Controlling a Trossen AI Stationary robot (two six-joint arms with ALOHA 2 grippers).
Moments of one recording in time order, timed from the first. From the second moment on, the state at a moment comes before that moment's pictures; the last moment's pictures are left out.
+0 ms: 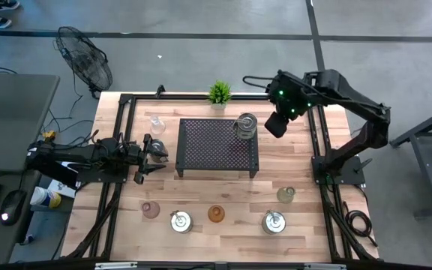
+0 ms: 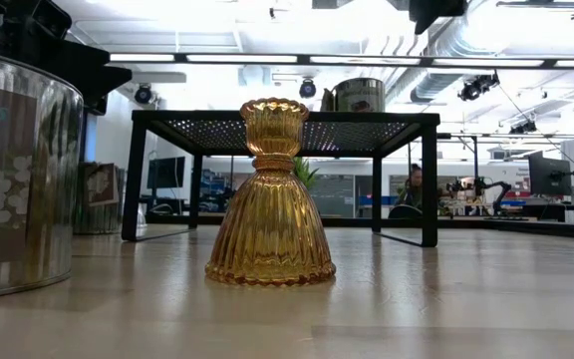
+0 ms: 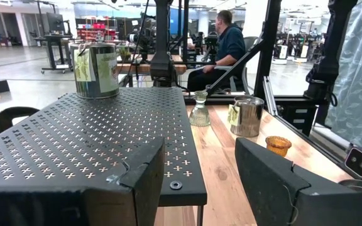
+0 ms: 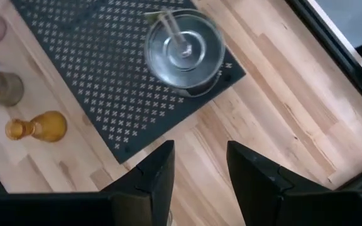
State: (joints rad) left arm -0.06 0.11 0.01 0.15 0.03 -0.03; right arm -0.28 1.50 1.91 -1.57 0.01 0.37
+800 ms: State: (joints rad) left arm -0.06 0.11 0.01 0.15 0.03 -0.03; right arm -0.08 1.20 1.34 -1.43 -0.01 0.54
